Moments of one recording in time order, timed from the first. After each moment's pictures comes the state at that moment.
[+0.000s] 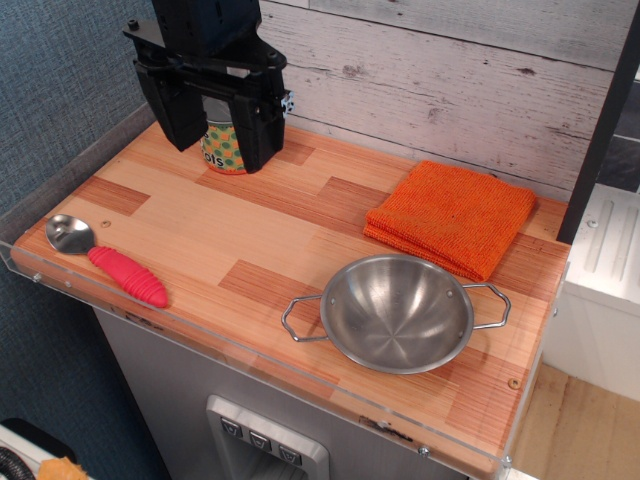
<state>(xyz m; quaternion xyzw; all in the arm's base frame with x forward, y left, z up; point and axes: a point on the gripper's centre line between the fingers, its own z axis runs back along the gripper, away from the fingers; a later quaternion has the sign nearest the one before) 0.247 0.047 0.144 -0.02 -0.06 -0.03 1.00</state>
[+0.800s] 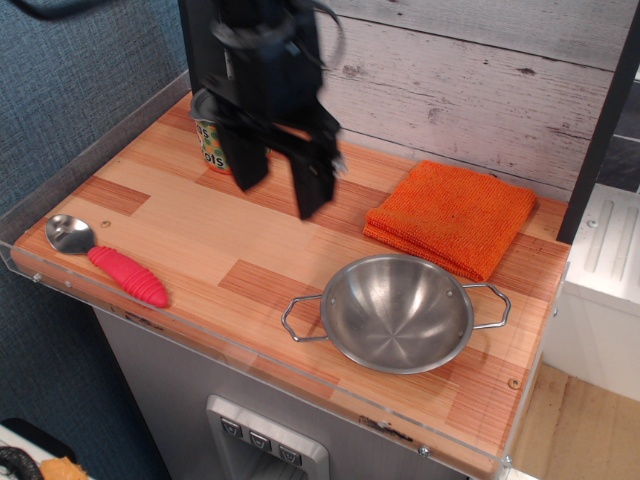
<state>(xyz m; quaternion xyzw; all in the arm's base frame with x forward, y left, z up) 0.277 0.016 0.089 -0.03 -0.04 -0.12 0.99</state>
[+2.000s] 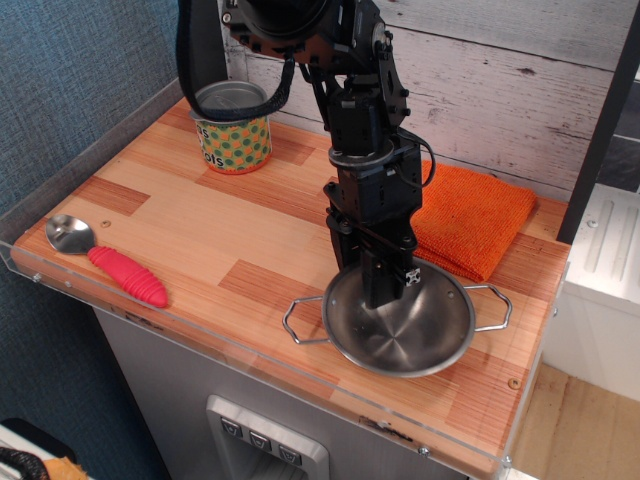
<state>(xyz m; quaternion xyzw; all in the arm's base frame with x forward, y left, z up) 0.290 -0.033 0.018 -0.10 0.01 -0.27 0.96</state>
